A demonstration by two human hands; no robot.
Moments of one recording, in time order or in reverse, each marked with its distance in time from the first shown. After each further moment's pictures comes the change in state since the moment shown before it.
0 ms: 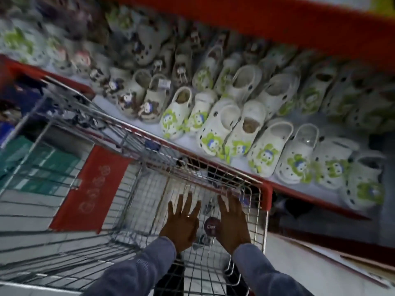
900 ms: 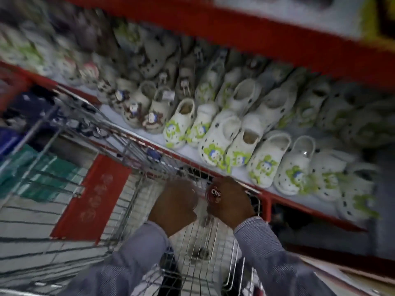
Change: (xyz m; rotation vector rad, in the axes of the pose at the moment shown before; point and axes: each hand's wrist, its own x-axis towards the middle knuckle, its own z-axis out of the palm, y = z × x) left_hand -0.004 -0.006 -0.130 -0.342 0.177 -0.069; right_hand 0.033 -0.046 -0.104 0.194 0.035 -0.070
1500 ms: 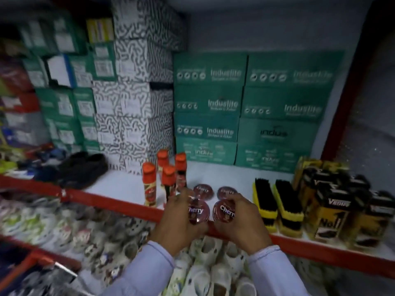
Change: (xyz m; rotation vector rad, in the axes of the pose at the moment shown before) left_hand 0.042 0.214 -0.283 -0.189 0.589 0.421; right_hand -0.021 -0.117 -0.323 0.201 0.687 -0.150
